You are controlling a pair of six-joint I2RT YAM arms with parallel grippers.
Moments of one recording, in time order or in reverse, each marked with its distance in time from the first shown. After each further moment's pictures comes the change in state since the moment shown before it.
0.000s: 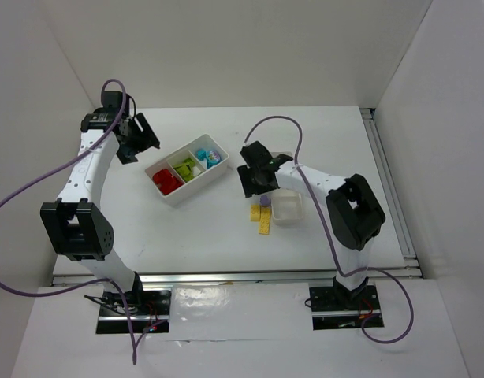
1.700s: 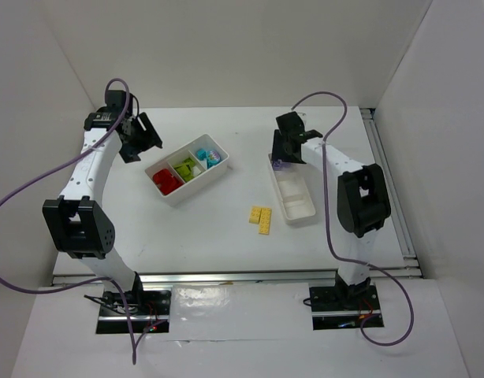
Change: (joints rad) left arm -0.017 0.020 0.013 0.005 -0.001 0.000; right arm -0.293 0.078 0.163 0.013 0.152 0.111
